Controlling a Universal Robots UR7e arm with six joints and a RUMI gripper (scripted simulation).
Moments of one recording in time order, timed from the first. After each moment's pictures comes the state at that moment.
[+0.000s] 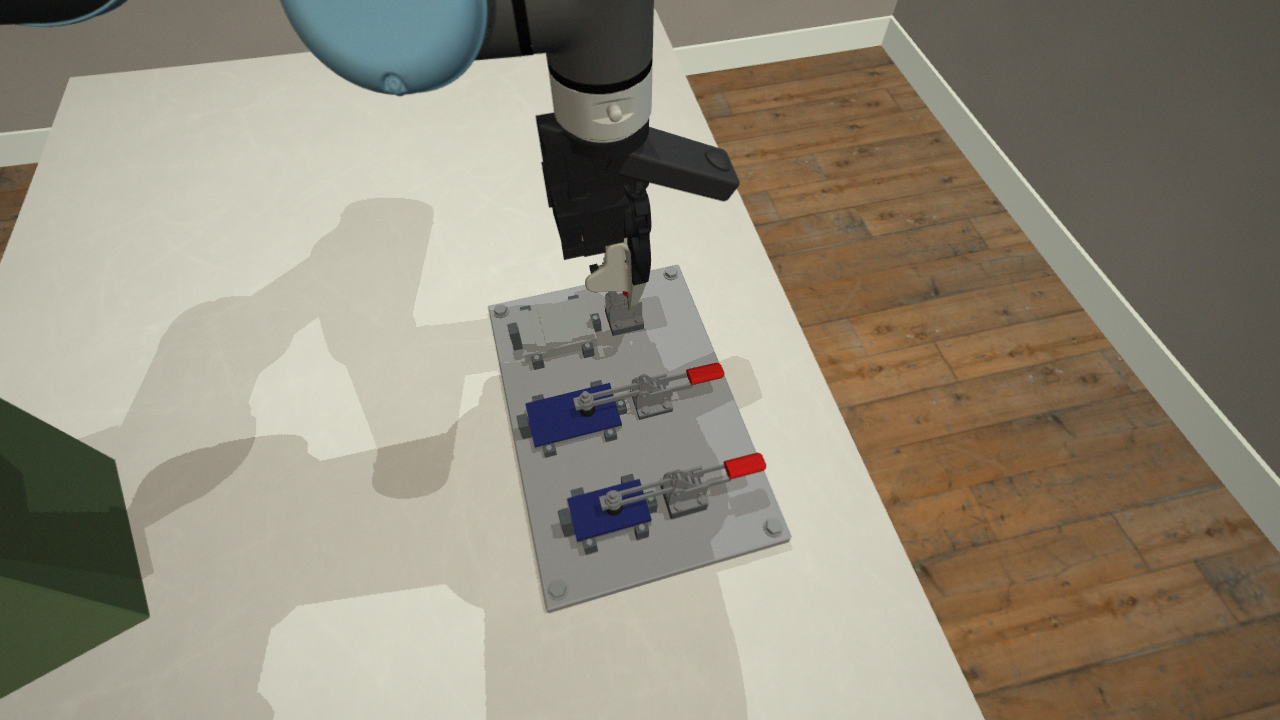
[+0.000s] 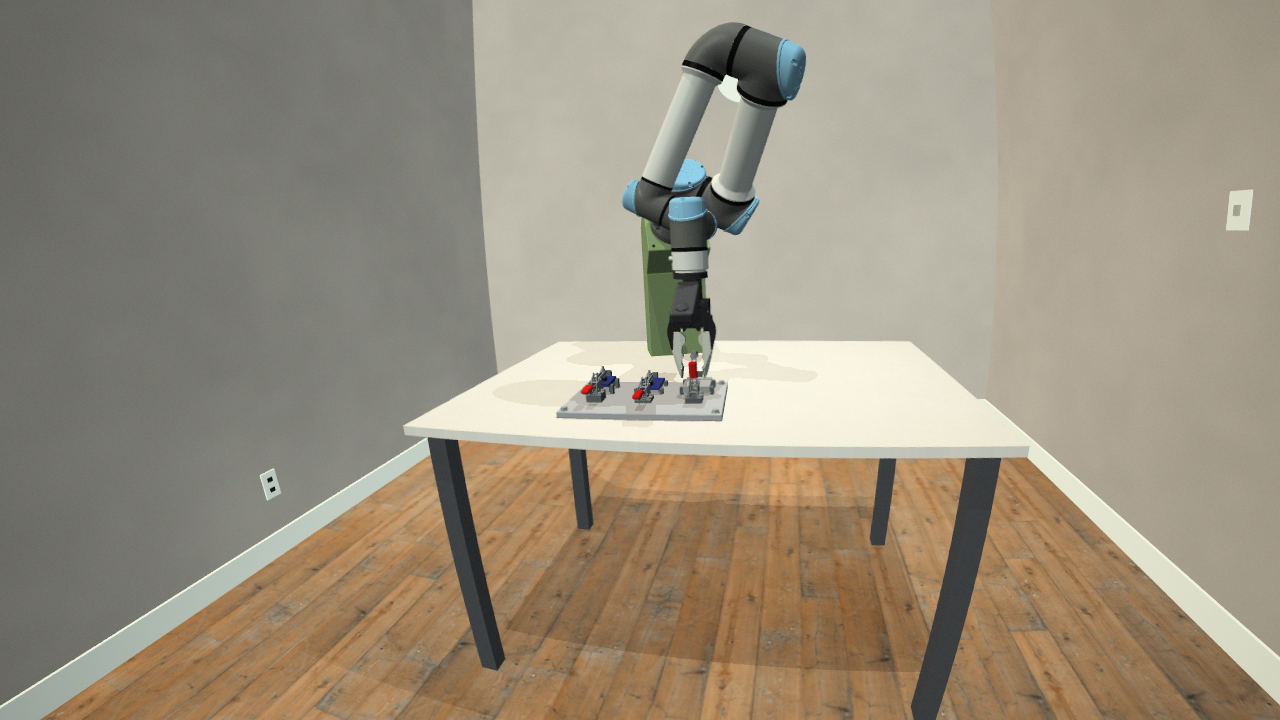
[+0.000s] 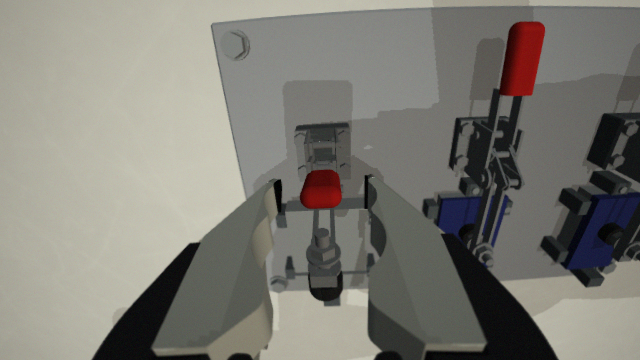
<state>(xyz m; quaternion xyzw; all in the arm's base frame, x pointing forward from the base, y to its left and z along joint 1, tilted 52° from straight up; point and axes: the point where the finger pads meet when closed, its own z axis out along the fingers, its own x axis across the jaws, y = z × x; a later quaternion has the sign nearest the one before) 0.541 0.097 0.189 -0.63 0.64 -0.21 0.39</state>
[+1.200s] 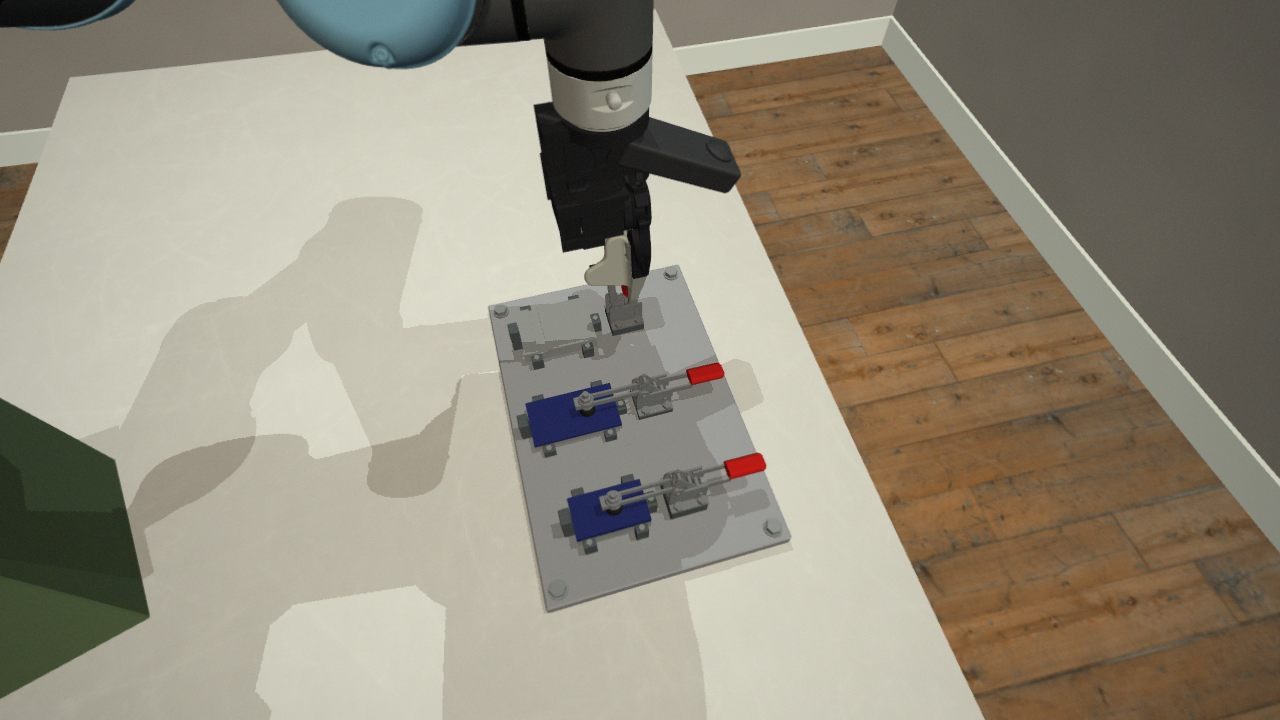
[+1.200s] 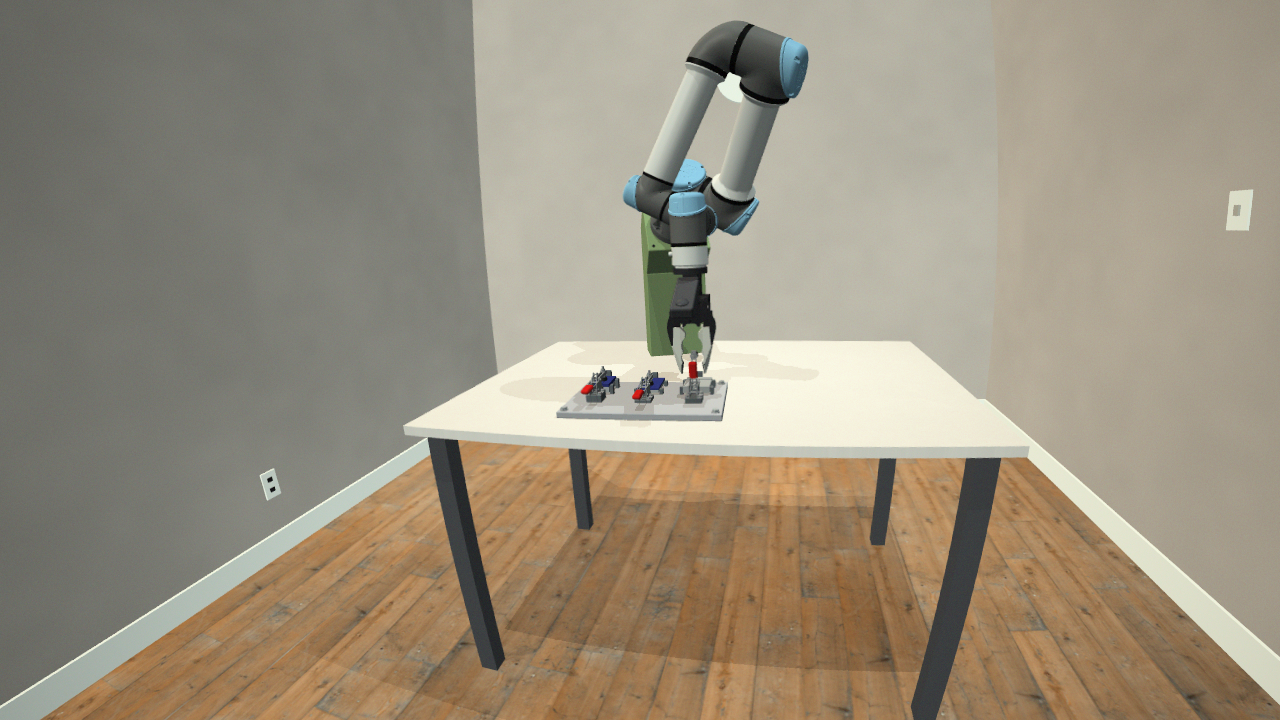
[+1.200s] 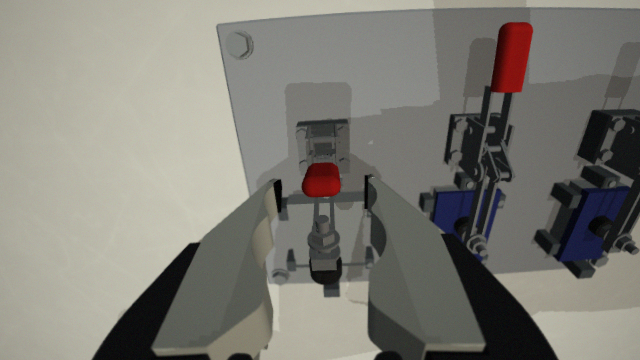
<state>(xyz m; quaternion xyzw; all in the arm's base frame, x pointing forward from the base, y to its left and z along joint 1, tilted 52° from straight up) 0.534 0.095 0.195 -0.63 0.64 -0.21 0.39</state>
